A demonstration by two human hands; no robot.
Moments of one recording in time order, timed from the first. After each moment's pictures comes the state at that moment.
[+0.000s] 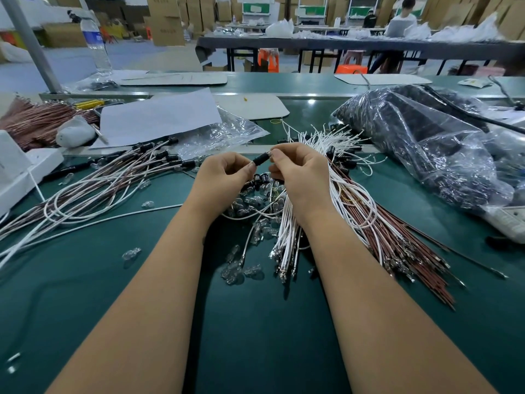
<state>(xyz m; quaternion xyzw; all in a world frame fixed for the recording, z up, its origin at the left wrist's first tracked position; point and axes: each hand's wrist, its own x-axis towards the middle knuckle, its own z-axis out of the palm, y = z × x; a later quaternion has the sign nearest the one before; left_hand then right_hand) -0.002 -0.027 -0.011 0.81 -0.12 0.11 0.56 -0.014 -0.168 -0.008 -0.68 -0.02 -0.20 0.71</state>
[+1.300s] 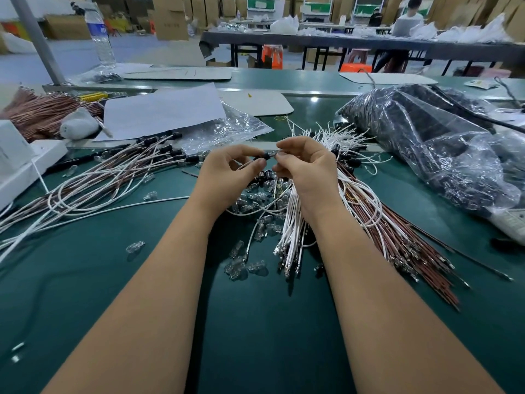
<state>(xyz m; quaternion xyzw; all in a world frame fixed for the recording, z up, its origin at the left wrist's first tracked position) -0.004 -0.027 -0.012 0.78 -0.18 0.14 0.58 -0.018 -0.173 -0.005 -0.65 -0.04 -0.18 0.74</state>
